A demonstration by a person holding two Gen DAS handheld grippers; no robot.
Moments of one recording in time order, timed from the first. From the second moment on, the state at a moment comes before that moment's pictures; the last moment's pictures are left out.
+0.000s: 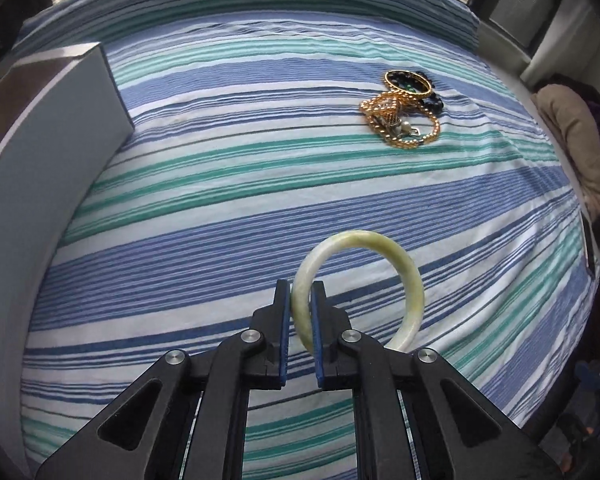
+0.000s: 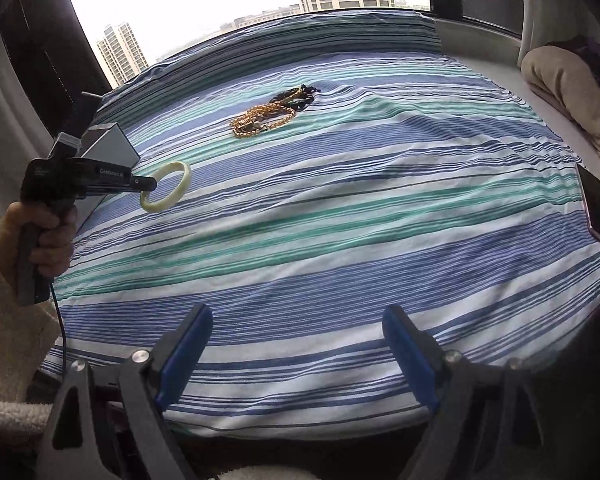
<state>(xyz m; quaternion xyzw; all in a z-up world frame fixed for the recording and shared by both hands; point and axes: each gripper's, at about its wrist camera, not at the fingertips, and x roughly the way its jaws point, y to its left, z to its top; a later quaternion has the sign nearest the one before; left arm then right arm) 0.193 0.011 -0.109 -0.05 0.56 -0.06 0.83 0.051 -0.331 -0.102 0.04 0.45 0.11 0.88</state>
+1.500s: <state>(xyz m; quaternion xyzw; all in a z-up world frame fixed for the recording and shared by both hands) 0.125 0.084 -0.134 -0.07 0.53 0.03 0.84 0.448 -0.270 -0.135 0.13 0.53 0.07 0.83</state>
